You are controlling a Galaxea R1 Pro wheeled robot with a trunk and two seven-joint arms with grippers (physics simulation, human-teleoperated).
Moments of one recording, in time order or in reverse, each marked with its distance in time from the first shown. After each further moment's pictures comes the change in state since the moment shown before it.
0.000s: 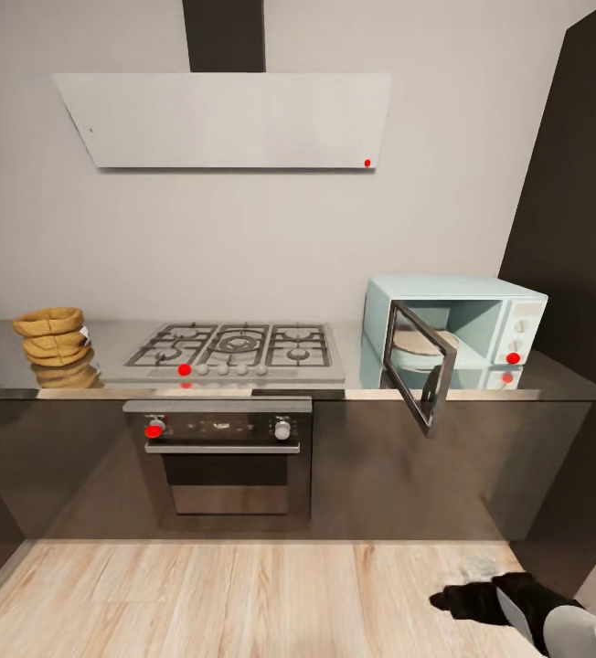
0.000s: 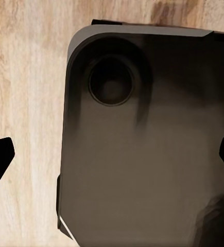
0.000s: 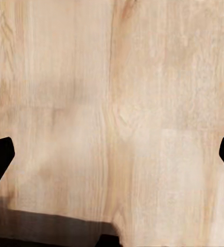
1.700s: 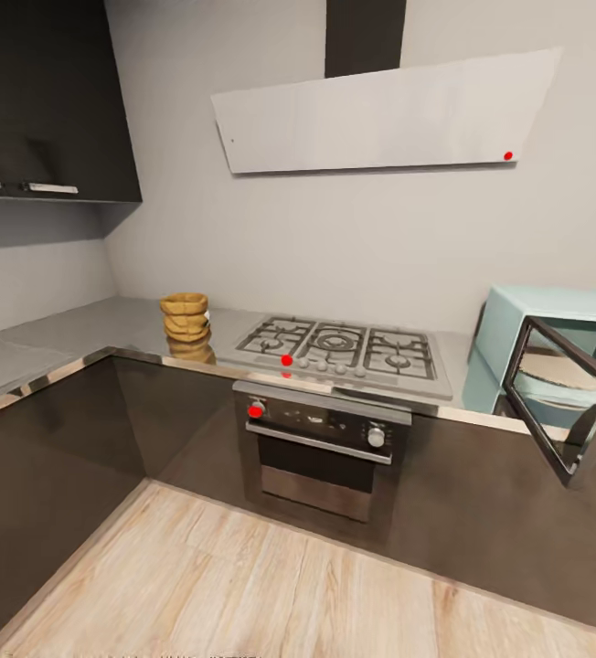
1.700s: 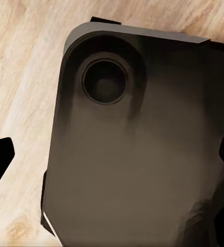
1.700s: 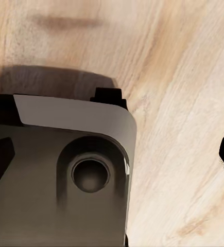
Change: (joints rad) left arm 0.000 -0.010 -0.004 -0.001 0.085 0.000 0.002; right arm 0.472 0.164 -0.001 0.093 0.025 -0.254 -0.352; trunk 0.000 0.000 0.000
